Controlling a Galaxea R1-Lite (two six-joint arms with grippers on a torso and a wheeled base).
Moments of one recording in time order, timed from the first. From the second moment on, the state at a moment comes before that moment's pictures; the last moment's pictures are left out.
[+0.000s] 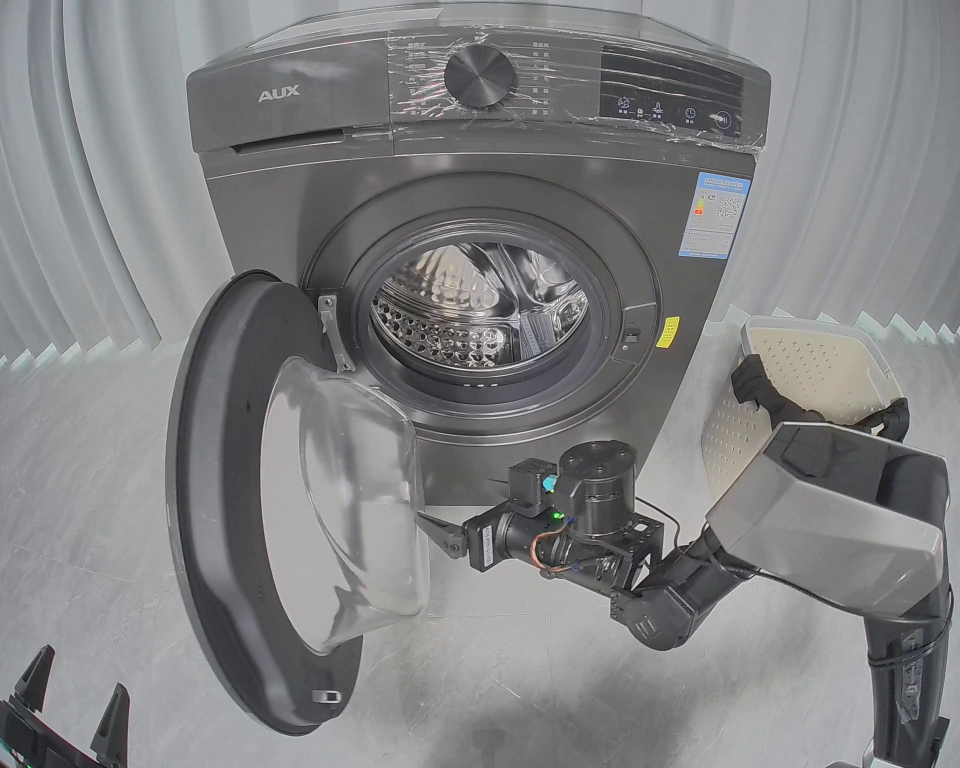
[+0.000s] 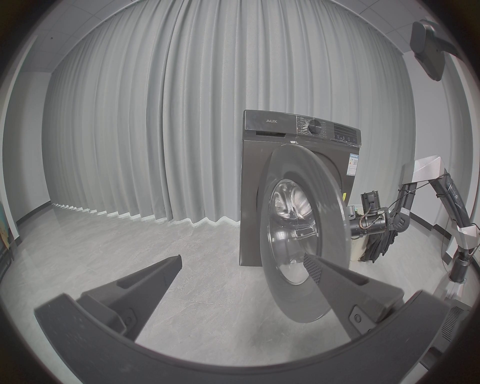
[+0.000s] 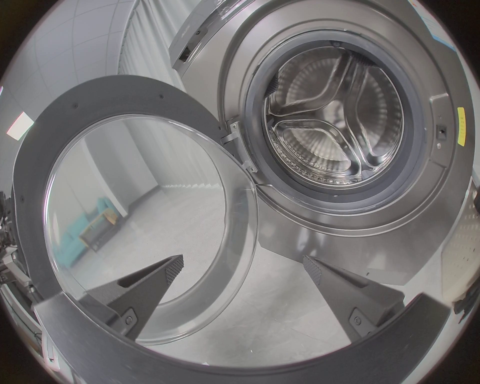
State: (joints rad) left arm 0.00 0.02 -0.02 0.00 -0.01 -0.03; right arm 0.72 2.35 -1.08 -1.07 0.10 0.13
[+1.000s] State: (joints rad) left arm 0.00 0.02 -0.02 0.00 -0.01 -0.03; right arm 0.74 2.44 -1.18 -1.10 0.06 0.14
